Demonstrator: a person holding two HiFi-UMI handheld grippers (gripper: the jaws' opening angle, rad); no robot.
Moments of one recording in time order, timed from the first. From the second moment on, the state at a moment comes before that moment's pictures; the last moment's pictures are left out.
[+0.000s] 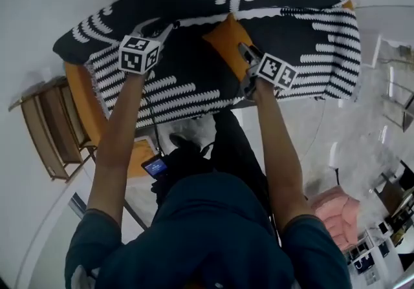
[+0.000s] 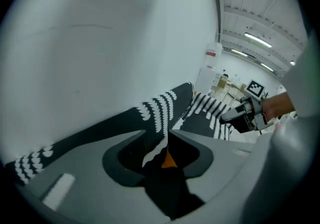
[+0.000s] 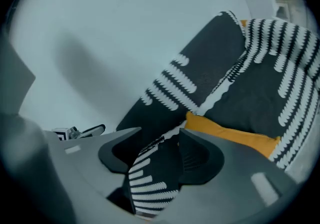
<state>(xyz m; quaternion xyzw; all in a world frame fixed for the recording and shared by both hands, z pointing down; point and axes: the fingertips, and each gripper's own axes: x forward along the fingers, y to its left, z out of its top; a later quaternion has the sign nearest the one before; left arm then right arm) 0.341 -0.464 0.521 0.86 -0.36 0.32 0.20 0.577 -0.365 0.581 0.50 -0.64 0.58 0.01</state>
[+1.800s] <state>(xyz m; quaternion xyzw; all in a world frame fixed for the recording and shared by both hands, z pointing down) 0.393 -0.418 0.739 0.79 -0.35 0.33 0.38 0.617 -0.314 0.726 0.50 -0.58 0.62 0.13</state>
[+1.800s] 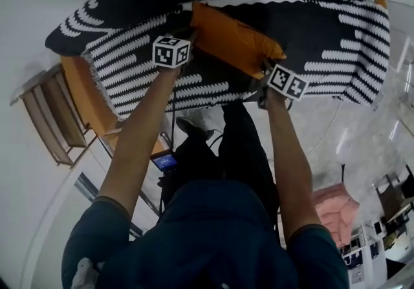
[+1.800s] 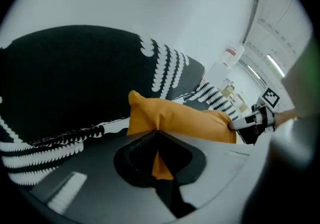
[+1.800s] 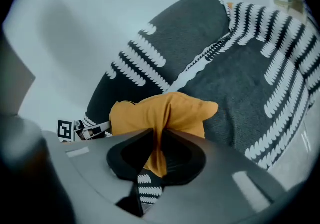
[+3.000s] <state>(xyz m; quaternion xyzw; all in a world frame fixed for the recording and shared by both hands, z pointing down) -0.159 -0.049 0.497 0.59 -0.73 0.09 0.32 0.058 -0.183 0.513 0.16 -0.84 0.45 0.26</state>
